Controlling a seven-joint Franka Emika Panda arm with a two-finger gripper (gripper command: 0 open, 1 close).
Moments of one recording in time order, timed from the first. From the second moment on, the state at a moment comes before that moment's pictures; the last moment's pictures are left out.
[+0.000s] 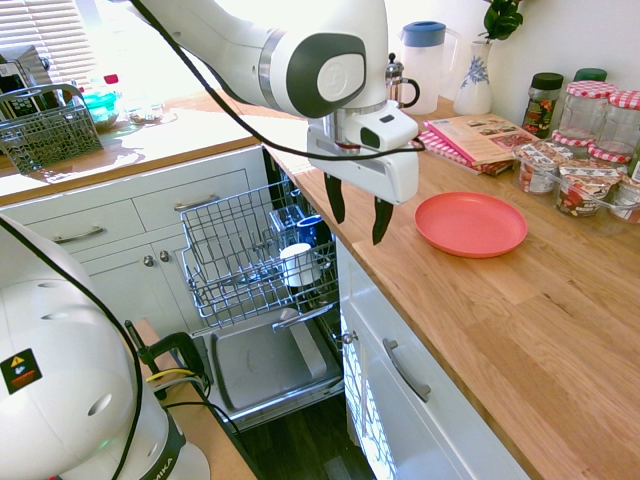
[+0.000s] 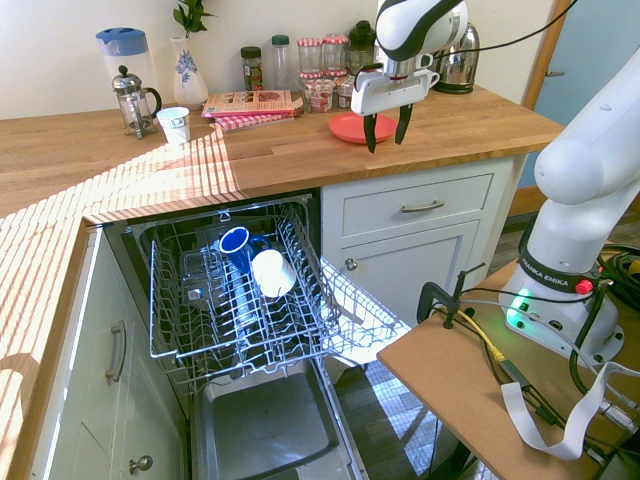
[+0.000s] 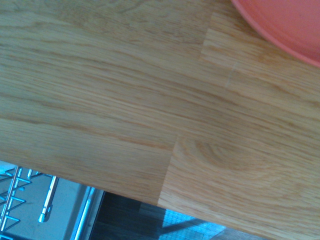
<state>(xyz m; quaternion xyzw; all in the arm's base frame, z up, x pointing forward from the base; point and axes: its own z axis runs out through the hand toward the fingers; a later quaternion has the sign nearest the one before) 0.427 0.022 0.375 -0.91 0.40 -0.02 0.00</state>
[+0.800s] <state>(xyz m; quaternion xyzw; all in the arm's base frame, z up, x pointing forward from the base) 0.438 -0.169 0.377 -0.84 0.51 -0.06 0.17</state>
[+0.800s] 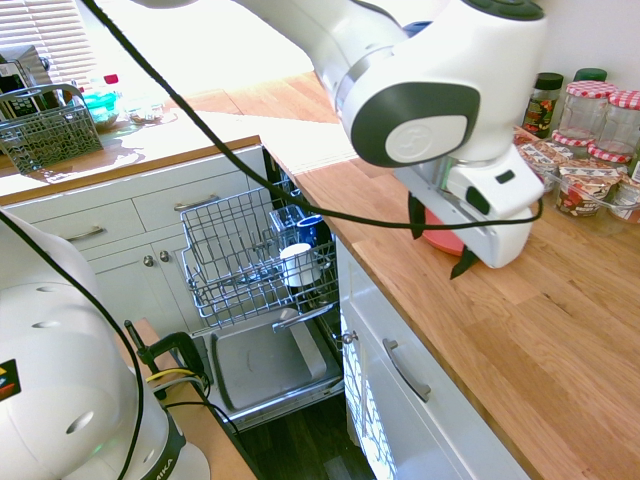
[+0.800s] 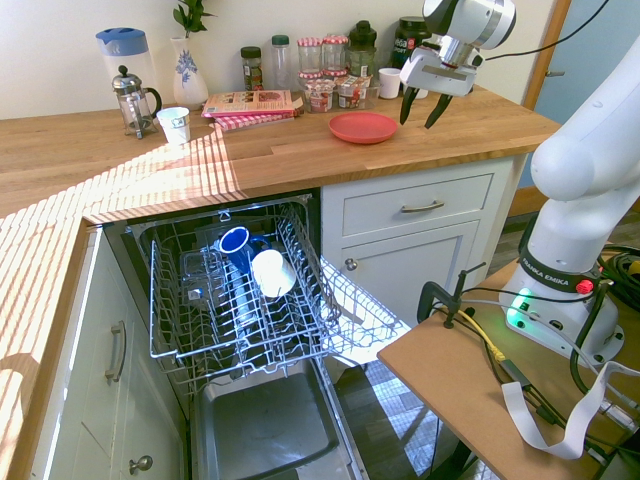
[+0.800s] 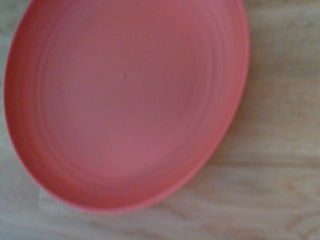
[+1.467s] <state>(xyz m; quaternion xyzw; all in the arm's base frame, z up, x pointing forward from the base) 0.541 -0.197 0.344 -0.83 0.50 -0.04 0.24</state>
